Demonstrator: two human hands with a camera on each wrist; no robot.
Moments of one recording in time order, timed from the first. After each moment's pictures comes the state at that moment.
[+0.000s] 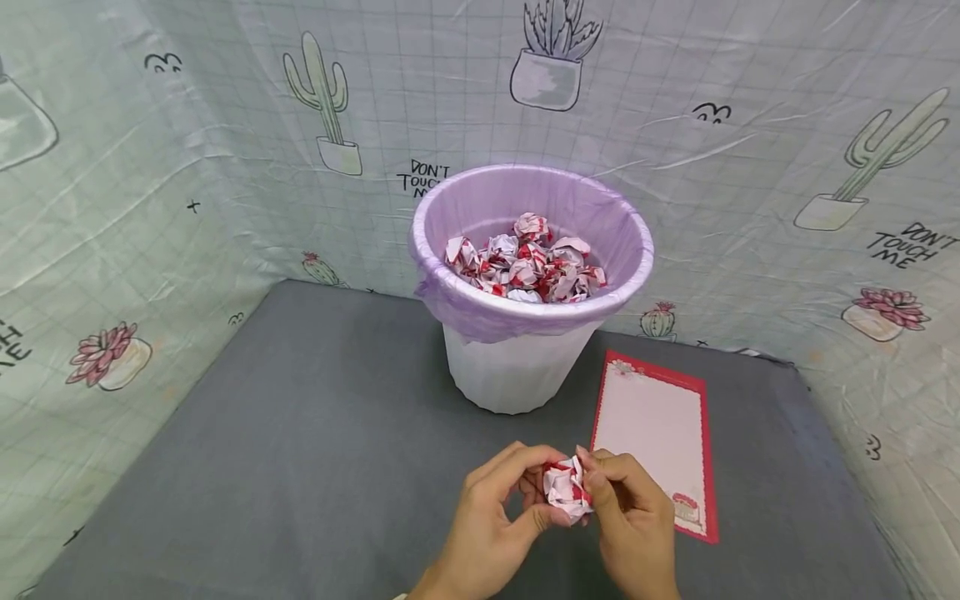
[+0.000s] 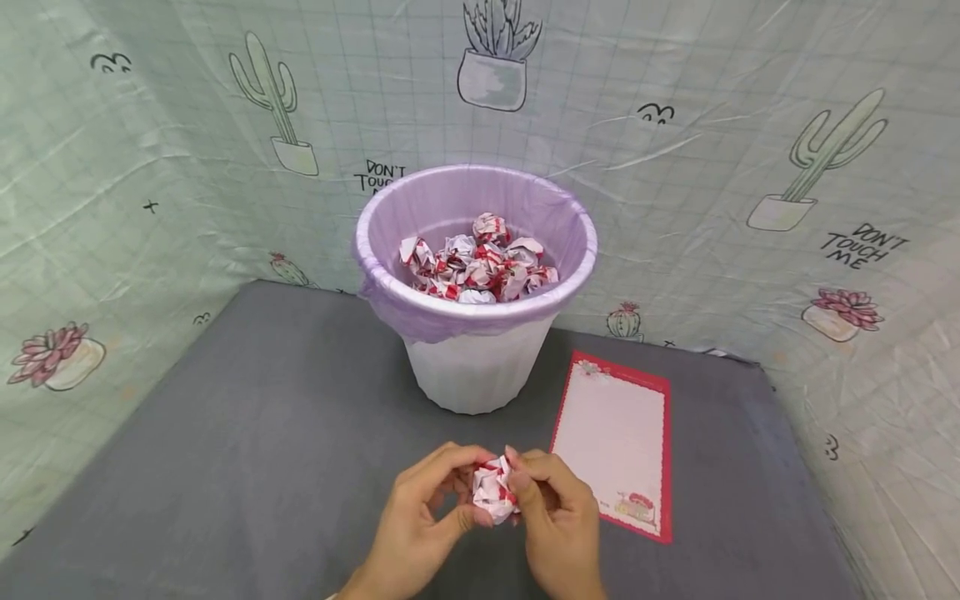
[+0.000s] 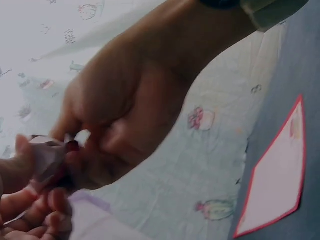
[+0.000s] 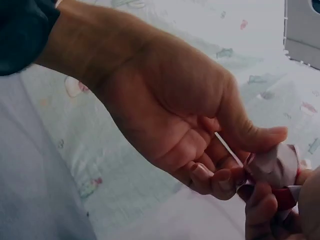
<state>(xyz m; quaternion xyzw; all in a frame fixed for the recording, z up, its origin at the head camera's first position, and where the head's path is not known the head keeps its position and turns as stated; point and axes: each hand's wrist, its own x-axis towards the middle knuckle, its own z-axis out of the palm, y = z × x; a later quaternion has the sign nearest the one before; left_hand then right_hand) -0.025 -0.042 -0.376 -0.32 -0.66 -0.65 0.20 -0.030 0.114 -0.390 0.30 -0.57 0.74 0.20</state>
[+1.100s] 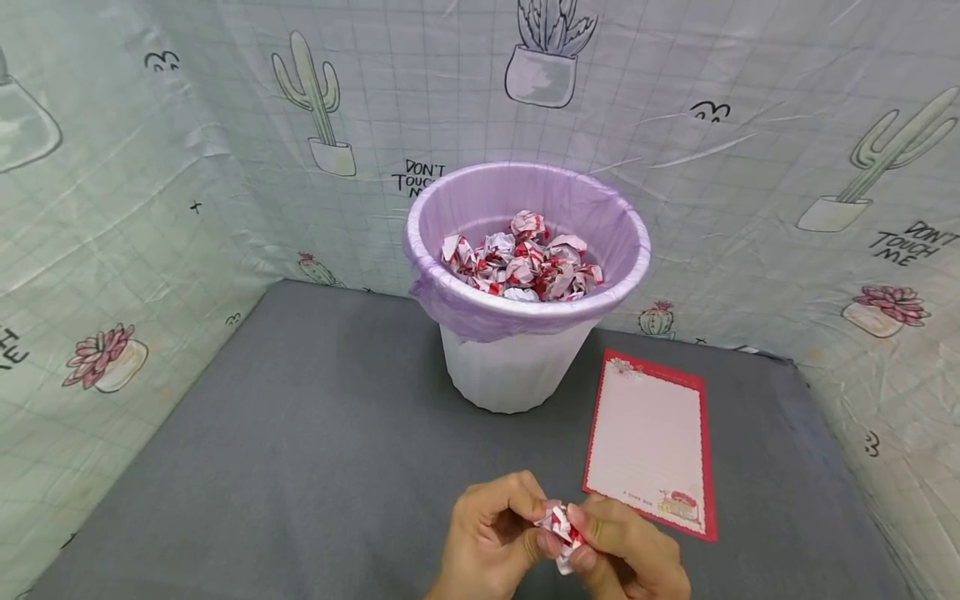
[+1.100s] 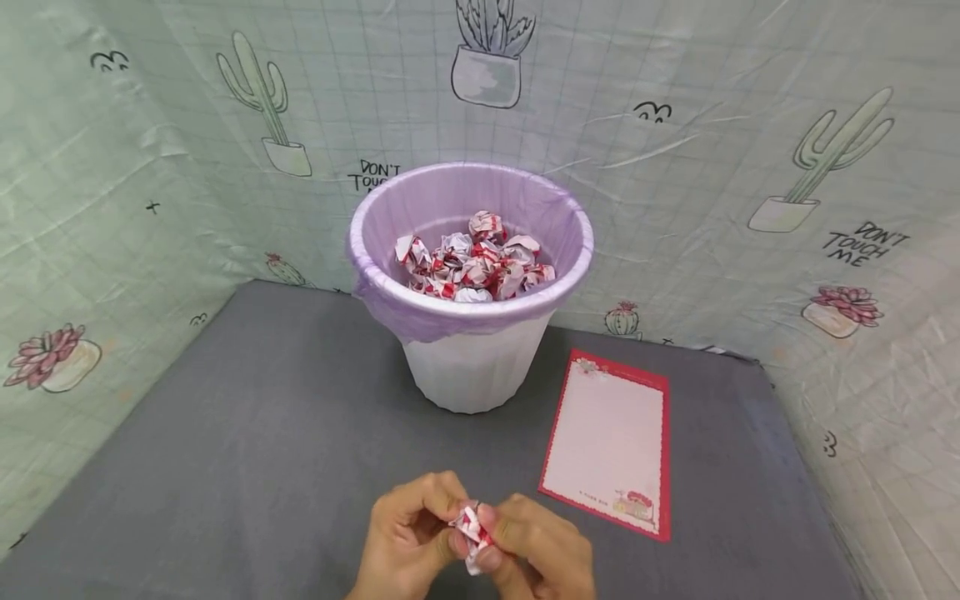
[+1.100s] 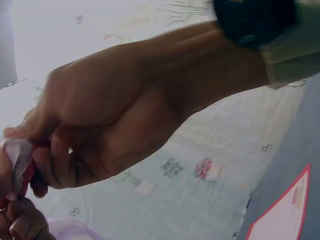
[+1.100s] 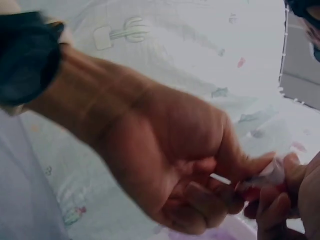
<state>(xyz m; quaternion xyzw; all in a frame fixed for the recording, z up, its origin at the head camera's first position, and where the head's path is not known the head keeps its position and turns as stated) -0.018 -0.034 -0.372 -0.41 -0.48 -0.76 0.17 -0.026 0.091 -0.344 0.52 -0.47 0.62 0.35</state>
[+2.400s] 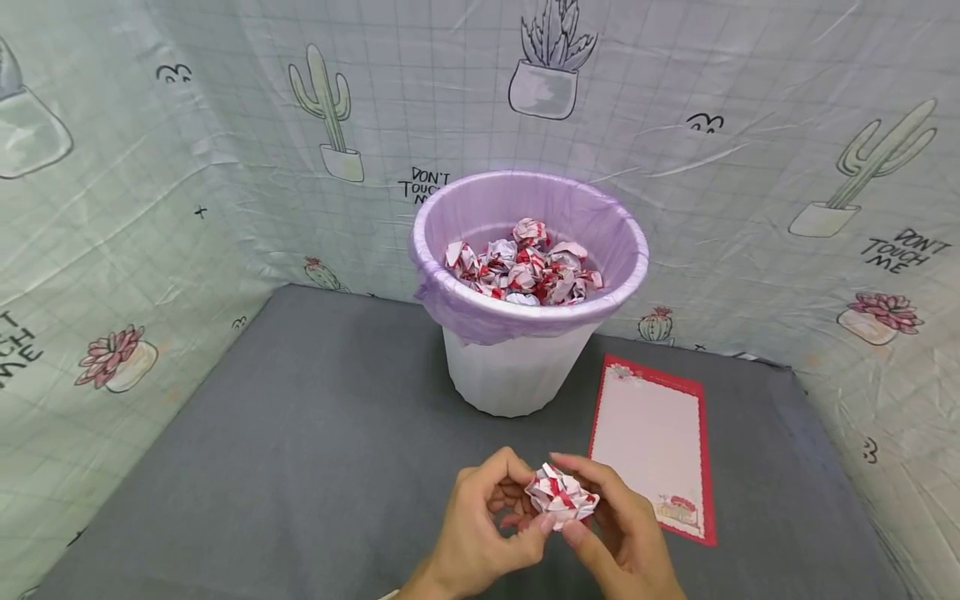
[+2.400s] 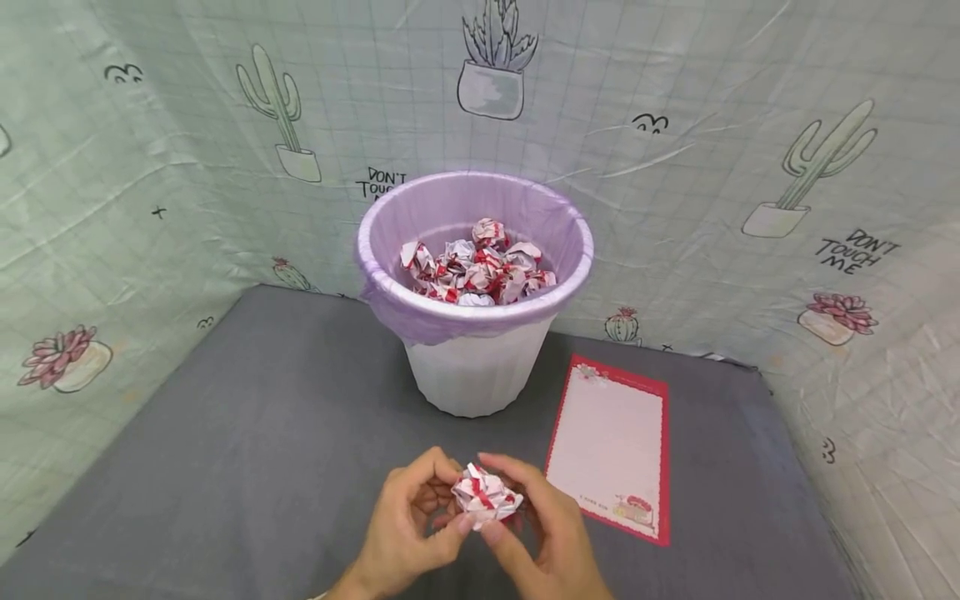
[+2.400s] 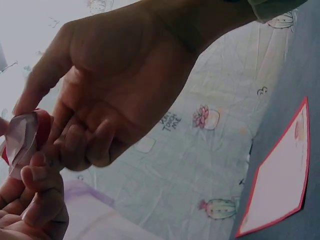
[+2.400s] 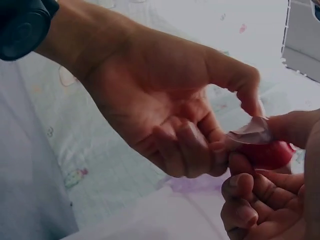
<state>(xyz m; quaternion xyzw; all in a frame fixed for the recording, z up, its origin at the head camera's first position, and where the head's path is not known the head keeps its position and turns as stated) -0.024 -0.048 -0.384 -0.36 -0.61 -0.69 0.16 -0.014 0.123 -0.373 0.38 -0.66 0.64 0.12</state>
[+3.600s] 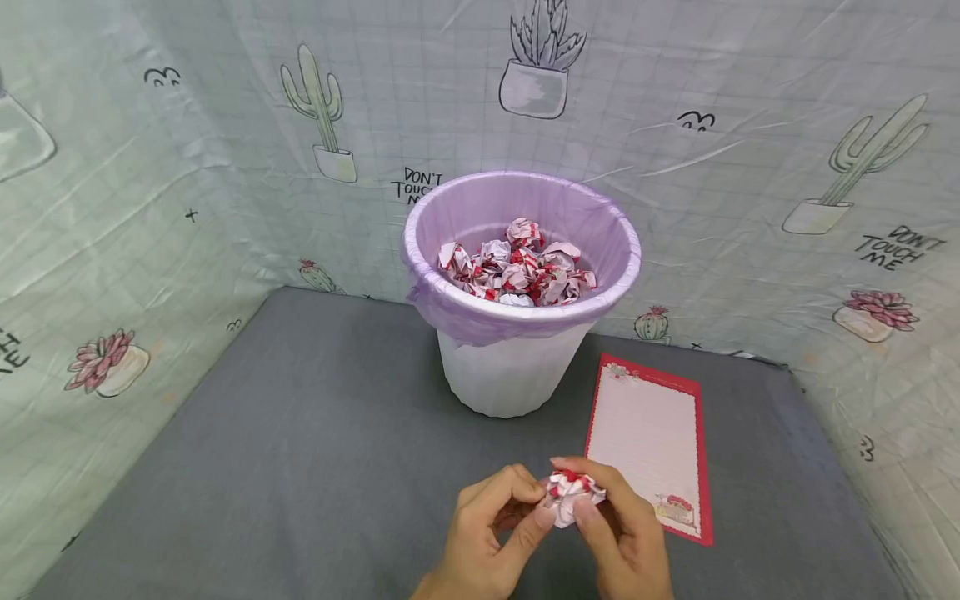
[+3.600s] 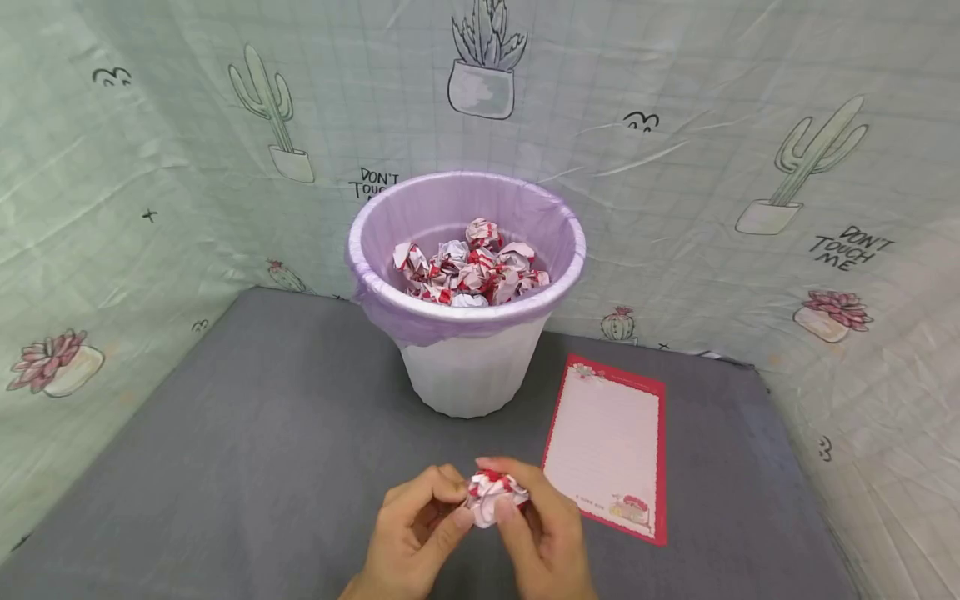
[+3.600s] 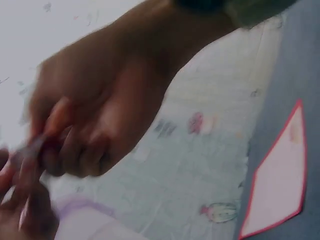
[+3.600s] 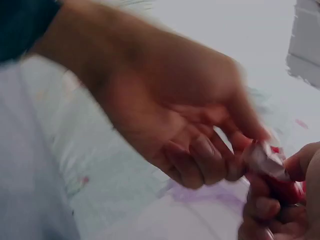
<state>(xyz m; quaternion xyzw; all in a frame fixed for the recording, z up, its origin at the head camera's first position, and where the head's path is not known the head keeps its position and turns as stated) -0.020 -0.032 -0.372 -0.41 -0.58 -0.65 0.26 -0.012 0.118 -0.374 0.35 -0.63 0.67 0.19</state>
